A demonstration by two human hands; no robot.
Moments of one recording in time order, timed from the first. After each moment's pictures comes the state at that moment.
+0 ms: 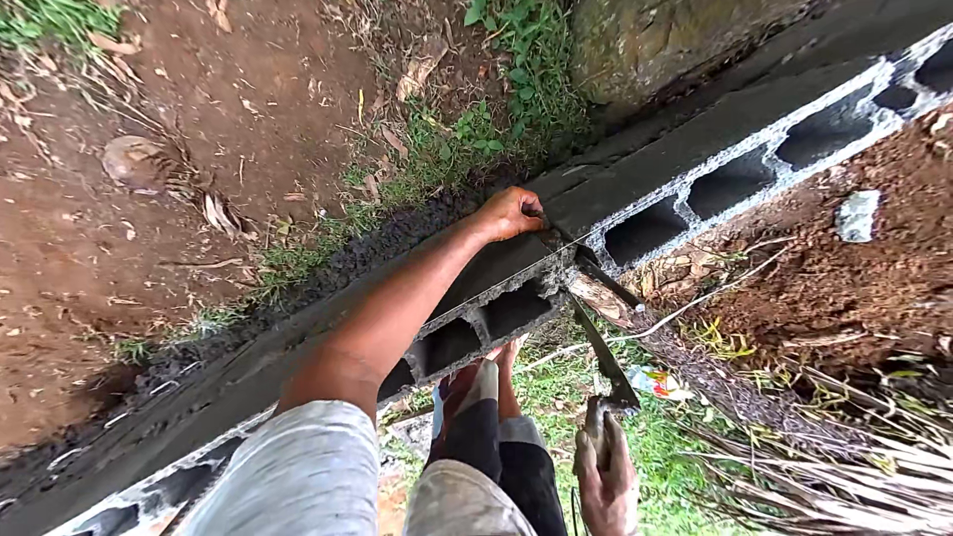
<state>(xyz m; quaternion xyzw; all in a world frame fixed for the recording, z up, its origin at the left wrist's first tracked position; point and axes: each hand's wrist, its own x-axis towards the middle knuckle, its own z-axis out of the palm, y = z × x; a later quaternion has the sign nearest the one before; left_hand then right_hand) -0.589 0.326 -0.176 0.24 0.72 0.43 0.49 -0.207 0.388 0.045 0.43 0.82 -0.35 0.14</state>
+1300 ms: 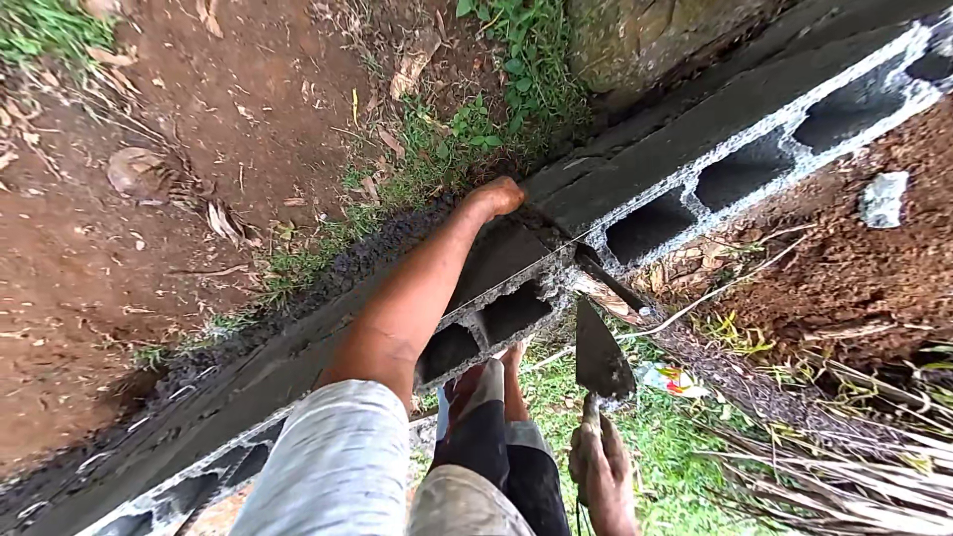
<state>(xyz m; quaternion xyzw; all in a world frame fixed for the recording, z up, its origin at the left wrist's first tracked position) -0.609 0.351 -0.202 0.06 0.74 0.26 0.62 -0.202 0.389 0.019 0.62 0.54 -0.54 0.17</state>
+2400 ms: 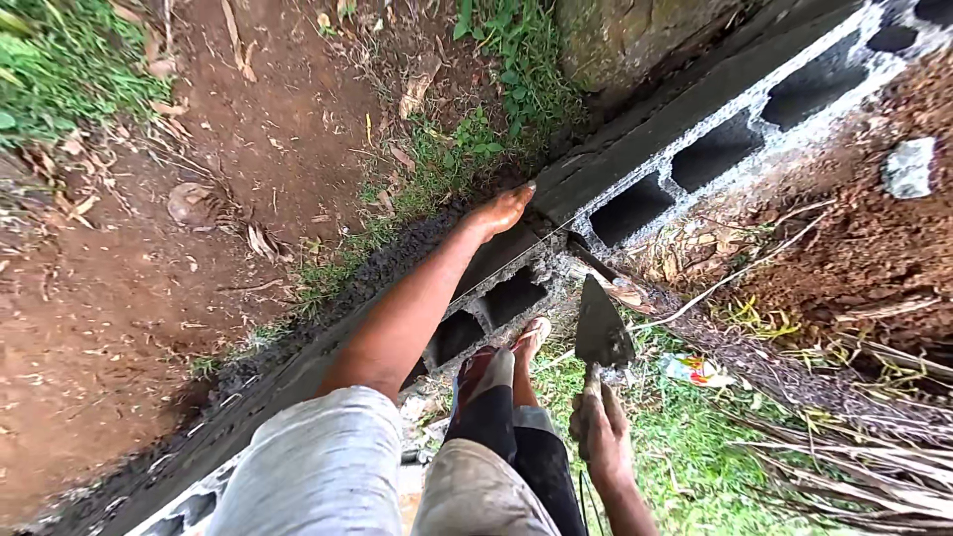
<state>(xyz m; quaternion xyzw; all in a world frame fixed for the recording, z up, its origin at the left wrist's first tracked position) -0.585 0.337 -0.130 0.08 0.70 0.40 0.59 -0.220 0.386 0.012 0.62 0.50 -0.59 0.13</state>
